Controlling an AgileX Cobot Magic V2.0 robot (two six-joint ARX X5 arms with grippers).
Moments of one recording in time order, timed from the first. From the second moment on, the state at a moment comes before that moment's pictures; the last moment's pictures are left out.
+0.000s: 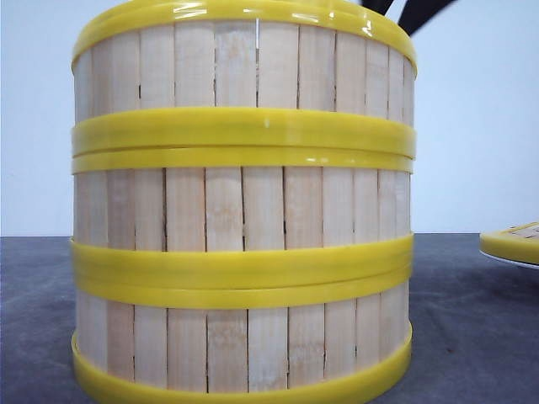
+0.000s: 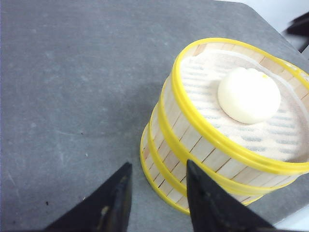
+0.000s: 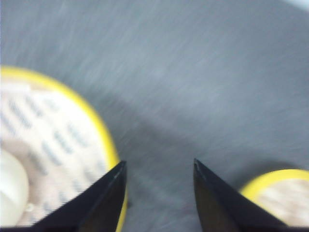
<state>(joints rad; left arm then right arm) -0.58 0.36 0.86 -0.95 -0.02 -0.29 0.67 1.19 1.31 -0.79 0.25 0.14</state>
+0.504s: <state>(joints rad) -0.58 0.36 0.86 -0.90 -0.02 -0.26 0.52 0.91 1.31 -1.03 0.40 0.19</state>
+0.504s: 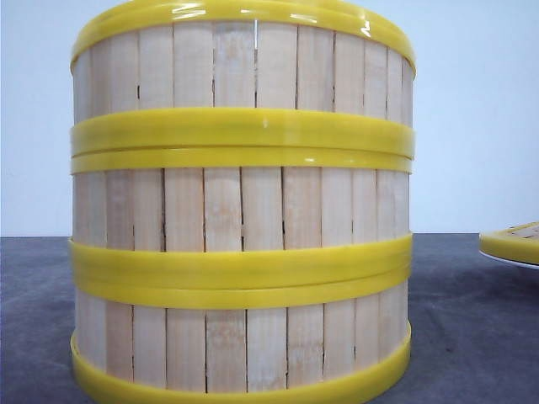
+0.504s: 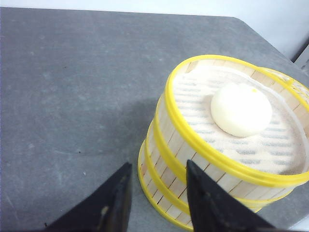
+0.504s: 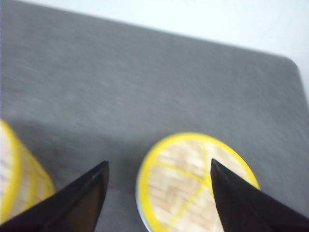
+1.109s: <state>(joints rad) -0.58 0.36 0.86 -0.97 -0.02 -0.26 0.08 1.11 1.01 -0.77 0.15 0.18</state>
